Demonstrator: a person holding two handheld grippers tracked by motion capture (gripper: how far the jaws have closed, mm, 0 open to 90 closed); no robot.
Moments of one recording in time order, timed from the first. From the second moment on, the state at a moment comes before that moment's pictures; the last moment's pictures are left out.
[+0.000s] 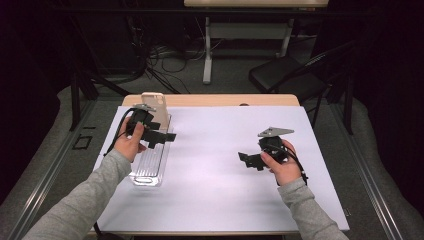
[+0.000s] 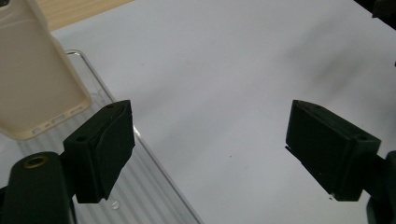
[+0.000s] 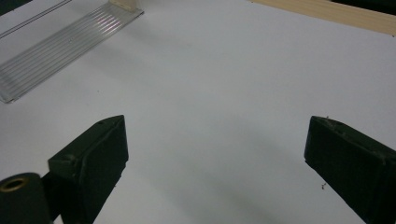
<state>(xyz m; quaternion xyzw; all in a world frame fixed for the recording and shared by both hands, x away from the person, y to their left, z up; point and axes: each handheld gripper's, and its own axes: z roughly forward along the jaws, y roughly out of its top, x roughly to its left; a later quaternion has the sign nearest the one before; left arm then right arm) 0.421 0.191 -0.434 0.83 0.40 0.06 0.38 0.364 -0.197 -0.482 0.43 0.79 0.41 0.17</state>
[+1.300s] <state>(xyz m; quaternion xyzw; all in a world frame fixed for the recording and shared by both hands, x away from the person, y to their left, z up) 0.373 0.166 -0.483 0.84 0.38 0.03 0.38 0.332 -0.188 -0.496 0.41 0.80 0.41 0.15</state>
